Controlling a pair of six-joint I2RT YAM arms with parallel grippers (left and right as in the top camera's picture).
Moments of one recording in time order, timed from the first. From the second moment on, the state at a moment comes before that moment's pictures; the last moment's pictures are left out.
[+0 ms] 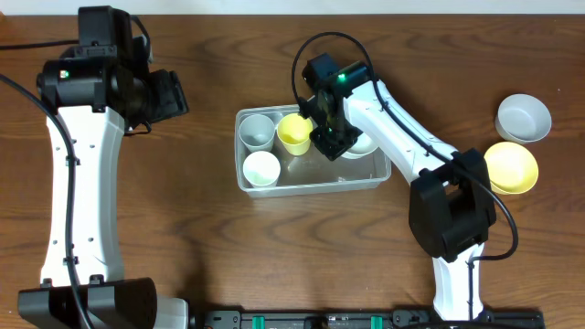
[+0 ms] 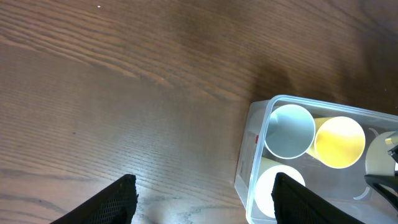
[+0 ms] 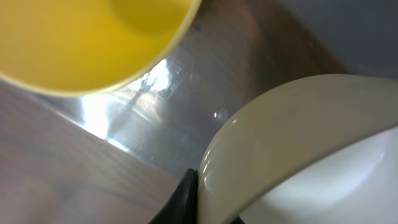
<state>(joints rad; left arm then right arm) 0.05 1.62 1.77 -1.31 0.07 -0.25 0.53 2.14 1.80 -1.22 -0.02 -0.15</state>
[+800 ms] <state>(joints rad) 0.05 1.62 1.77 -1.31 0.07 -0.25 0.49 2.11 1.97 -1.29 0.04 -0.04</state>
